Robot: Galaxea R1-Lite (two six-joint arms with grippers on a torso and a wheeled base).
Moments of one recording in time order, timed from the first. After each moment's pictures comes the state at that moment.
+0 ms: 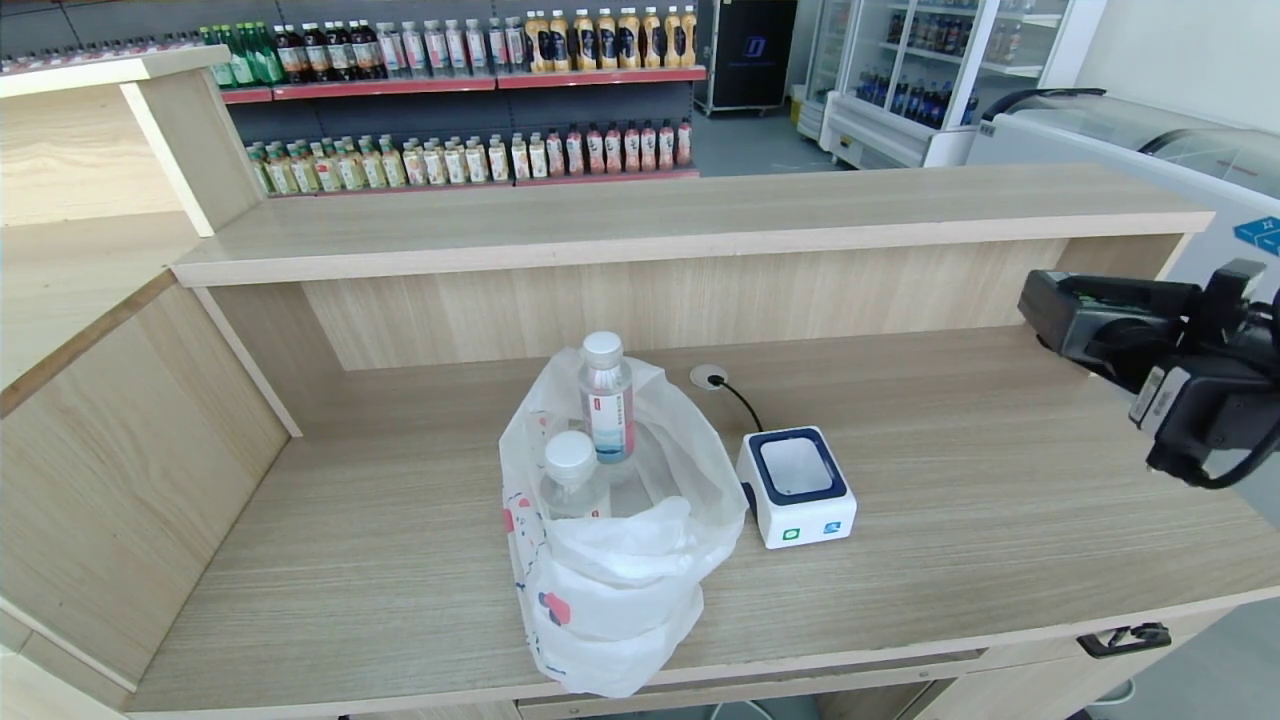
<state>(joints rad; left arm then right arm) -0.01 0.00 0.00 0.00 -0.04 0.00 -0.08 1.40 -0.71 -0.69 0.63 -1.67</state>
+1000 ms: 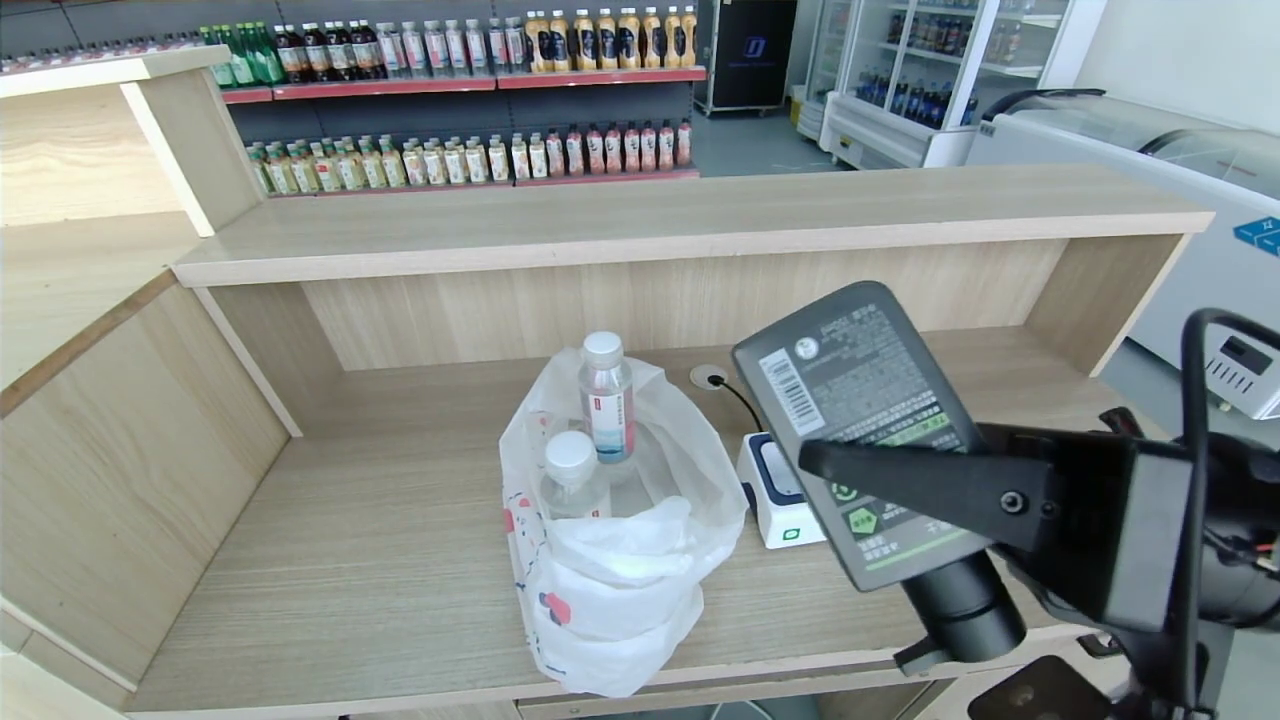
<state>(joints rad) -0.01 0.00 0.00 0.00 -0.04 0.00 0.77 1.34 -0.63 -0.78 0.50 -2.60</state>
